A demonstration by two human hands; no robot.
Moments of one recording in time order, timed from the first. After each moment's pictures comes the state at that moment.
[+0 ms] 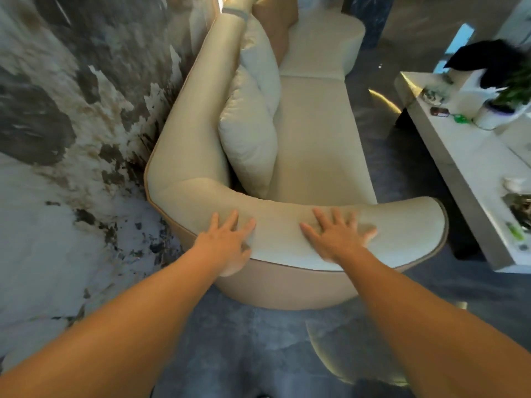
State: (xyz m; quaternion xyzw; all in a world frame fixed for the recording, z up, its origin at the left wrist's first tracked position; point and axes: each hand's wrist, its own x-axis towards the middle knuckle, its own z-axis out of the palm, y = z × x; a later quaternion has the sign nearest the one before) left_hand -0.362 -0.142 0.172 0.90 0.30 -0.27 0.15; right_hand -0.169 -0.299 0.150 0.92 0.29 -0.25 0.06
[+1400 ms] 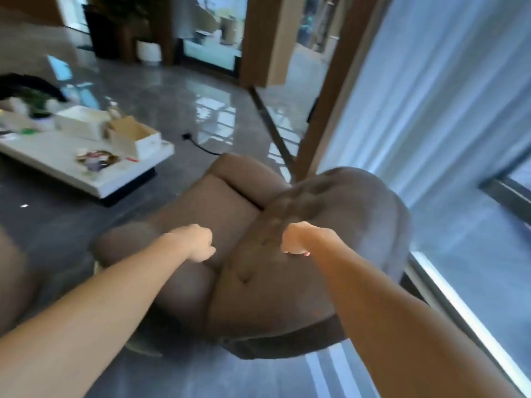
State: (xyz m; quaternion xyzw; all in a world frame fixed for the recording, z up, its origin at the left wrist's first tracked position) left_hand -0.595 -1.101 0.461 0.94 -0.26 -0.24 0.00; right_hand -0.669 -1.342 0.485 0.94 -0.17 -0.29 0.00
